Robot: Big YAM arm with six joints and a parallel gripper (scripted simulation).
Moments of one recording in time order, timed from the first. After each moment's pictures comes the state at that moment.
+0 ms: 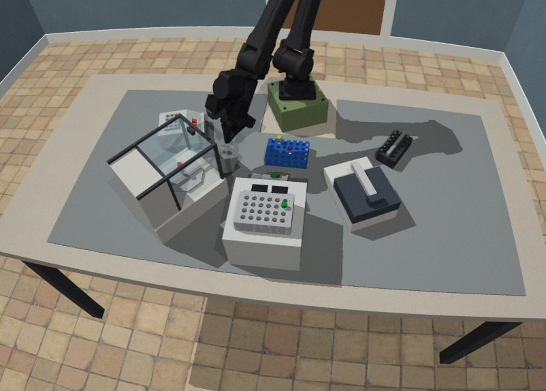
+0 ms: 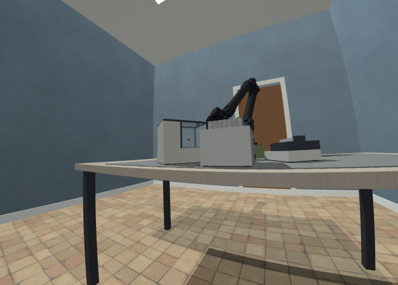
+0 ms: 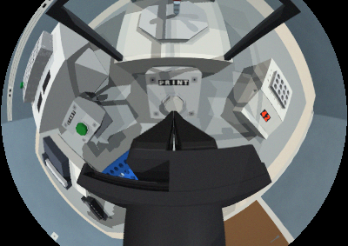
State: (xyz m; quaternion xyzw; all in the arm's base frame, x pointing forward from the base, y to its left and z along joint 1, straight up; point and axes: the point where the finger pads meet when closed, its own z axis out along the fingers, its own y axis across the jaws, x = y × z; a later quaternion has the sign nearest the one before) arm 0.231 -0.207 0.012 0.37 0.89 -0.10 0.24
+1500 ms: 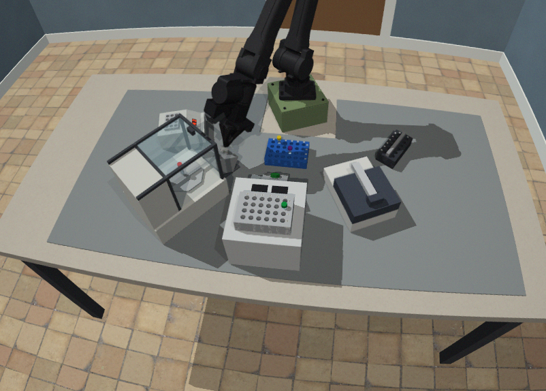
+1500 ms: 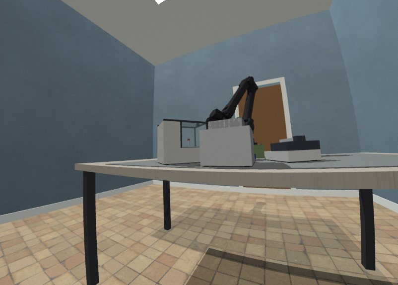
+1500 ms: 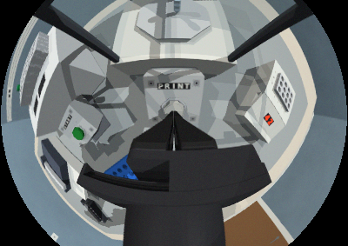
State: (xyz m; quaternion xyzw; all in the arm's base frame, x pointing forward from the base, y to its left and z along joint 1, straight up) arm 0.235 -0.212 0.001 0.37 0.89 -0.10 0.24
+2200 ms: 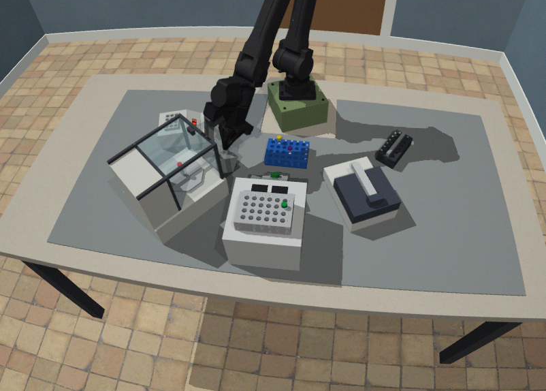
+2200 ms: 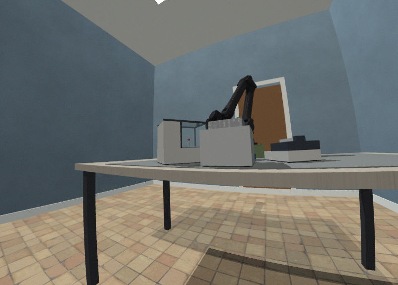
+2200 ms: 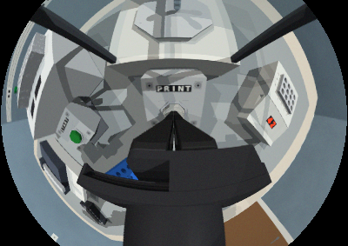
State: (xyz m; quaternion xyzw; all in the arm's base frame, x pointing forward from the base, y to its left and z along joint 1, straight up) arm 0.238 -0.215 -0.008 0.37 0.89 -0.10 0.24
